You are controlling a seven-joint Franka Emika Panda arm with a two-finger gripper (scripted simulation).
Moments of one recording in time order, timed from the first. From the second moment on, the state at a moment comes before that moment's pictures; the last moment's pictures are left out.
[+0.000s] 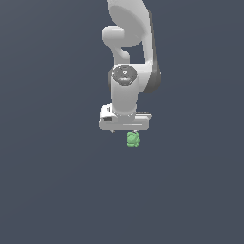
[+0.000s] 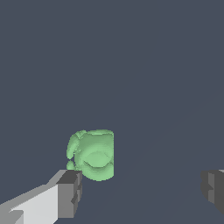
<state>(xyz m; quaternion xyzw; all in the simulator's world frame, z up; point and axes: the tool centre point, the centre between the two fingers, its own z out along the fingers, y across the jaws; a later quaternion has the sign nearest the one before) -0.014 0.009 0.141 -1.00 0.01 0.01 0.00</state>
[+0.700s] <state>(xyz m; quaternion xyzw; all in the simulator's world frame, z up) -0.033 0.057 0.091 -1.00 0.00 0.00 0.00</state>
